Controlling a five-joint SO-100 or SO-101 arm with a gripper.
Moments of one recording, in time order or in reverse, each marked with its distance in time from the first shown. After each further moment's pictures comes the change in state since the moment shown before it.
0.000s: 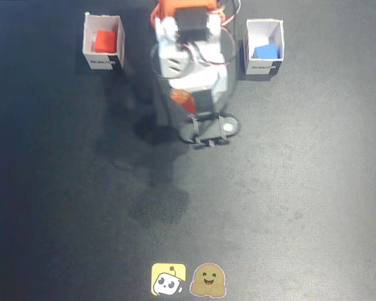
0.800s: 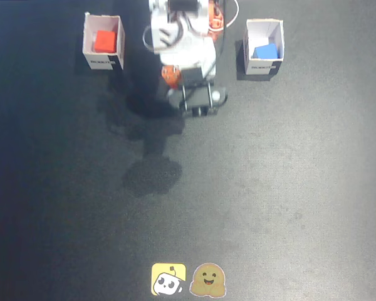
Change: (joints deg) arm 2.5 26.9 22.0 -5.7 -1.9
